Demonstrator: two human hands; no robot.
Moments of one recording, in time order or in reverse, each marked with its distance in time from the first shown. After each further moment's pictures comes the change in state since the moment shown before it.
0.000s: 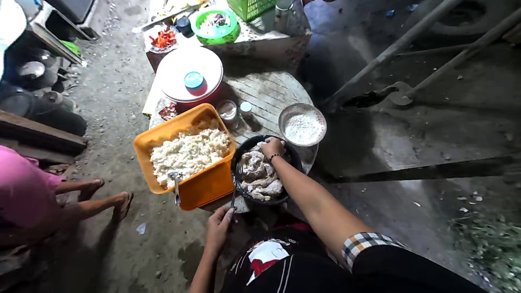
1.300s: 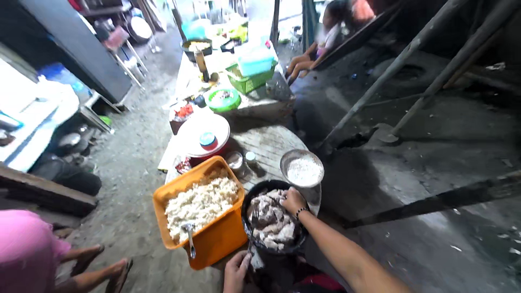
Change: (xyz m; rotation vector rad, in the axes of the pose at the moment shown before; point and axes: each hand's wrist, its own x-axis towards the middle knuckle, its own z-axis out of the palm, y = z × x) left_hand 0.018 0.006 -0.004 0.061 -0.103 0.077; right_hand -0.033 0.045 -0.038 -0.253 -0.060 -0.179
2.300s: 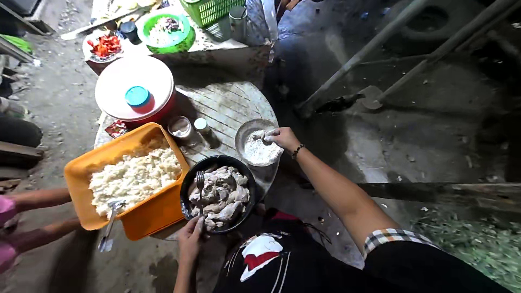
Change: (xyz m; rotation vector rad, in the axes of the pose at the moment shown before) left_hand 0.044 0.032 0.130 -0.129 0.333 -0.121; right_hand 0.126 0.117 -0.174 0.489 -0.093 -0.117
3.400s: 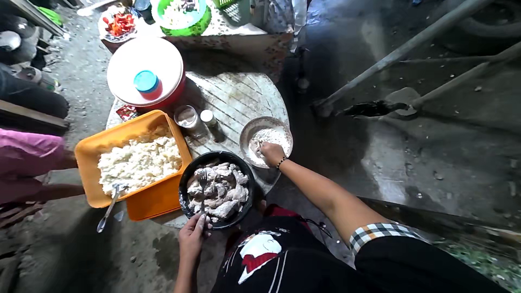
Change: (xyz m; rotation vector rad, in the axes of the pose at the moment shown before) left_hand -0.016 0.019 0.039 -0.026 0.146 -0.094; right_hand 0.034 0.050 0.071 -0.837 -0.280 -0.379
